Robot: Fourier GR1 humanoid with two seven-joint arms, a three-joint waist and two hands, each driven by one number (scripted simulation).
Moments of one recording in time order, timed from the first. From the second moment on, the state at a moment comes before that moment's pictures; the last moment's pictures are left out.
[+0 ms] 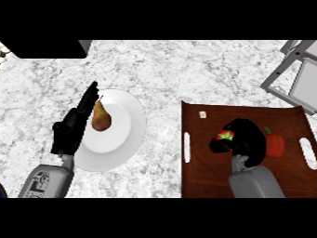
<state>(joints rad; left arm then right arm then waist) -0.19 0.15 -0.11 -1.42 -0.06 0.07 0.02 -0.19 -0.01 0.18 -1.43 1.01 -0.14 1.05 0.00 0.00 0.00</state>
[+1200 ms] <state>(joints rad) -0.13 0.17 -0.06 -1.44 -0.05 0.09 0.02 0.06 -0.63 0.19 -1.88 0.31 0.34 -0.27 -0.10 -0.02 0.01</state>
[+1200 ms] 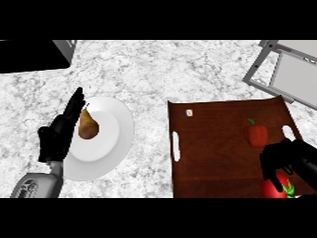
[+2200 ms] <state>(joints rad) -0.18 0.16 -0.10 -1.46 -0.06 0.05 0.05 -0.01 -1.22 -0.64 -1.17 -0.30 0.63 -0.58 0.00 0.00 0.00</state>
